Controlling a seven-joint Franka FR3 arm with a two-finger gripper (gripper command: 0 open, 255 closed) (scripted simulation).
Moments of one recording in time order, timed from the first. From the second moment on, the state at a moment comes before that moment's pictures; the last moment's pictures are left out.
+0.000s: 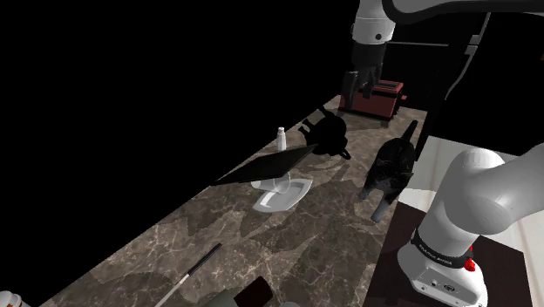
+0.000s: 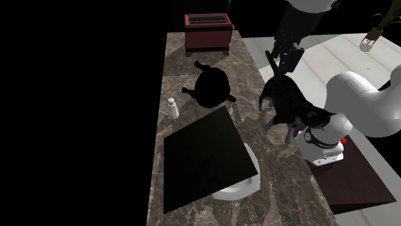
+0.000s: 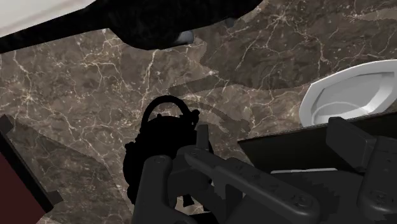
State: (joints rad) arm -0.01 -0.77 -0.04 -2.31 -0.11 1.58 0.15
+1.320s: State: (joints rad) arm 0.06 -0.27 -0.32 -2.28 -0.01 2.16 -0.22
